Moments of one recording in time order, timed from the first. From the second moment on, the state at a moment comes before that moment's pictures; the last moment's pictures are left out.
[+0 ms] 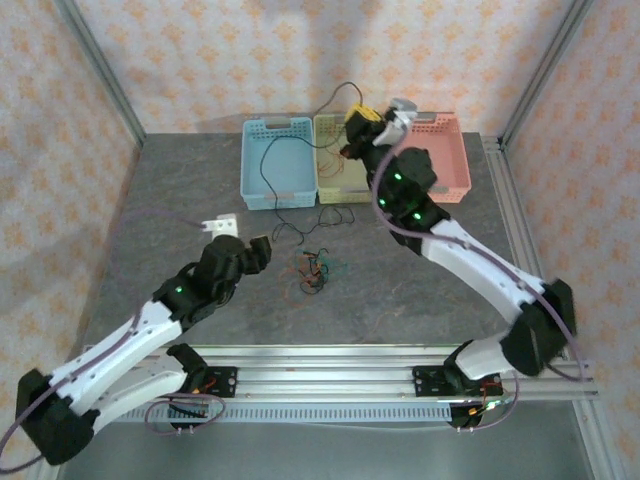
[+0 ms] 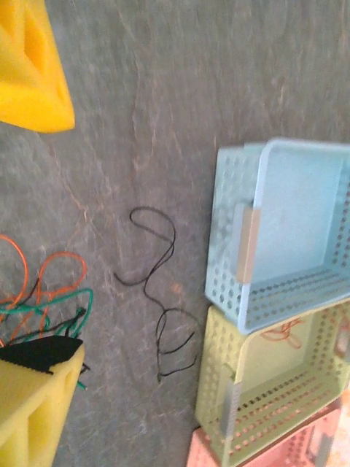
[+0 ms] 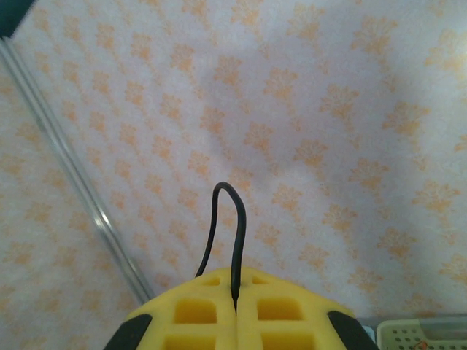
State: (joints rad) left arm -0.61 0.82 0.64 -0.39 -0.44 -0.59; right arm 0.65 1.46 1.28 0.50 0.25 0.35
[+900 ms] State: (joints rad) left arm -0.61 0.57 0.47 -0.61 -0.59 -0.63; right arm 0.63 2.48 2.08 0.48 0.38 0.41
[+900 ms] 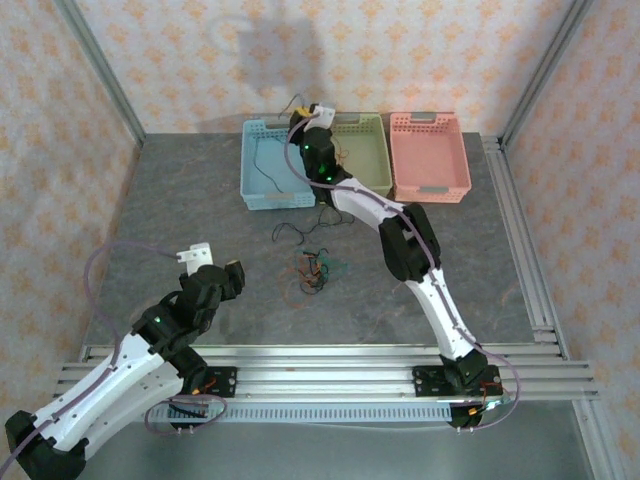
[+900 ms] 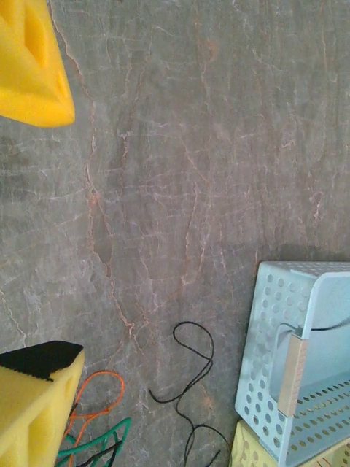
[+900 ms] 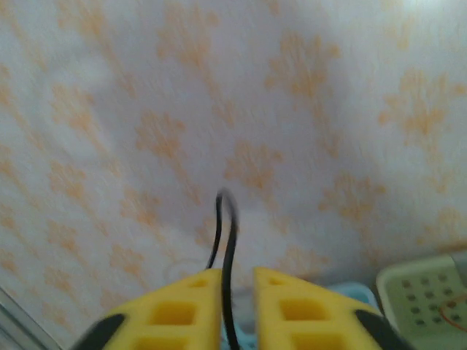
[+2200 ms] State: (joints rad) left arm -0.59 1.40 0.86 -0.30 -0.07 -0.68; right arm 0.66 1.62 0.81 0.19 -0.13 0.53
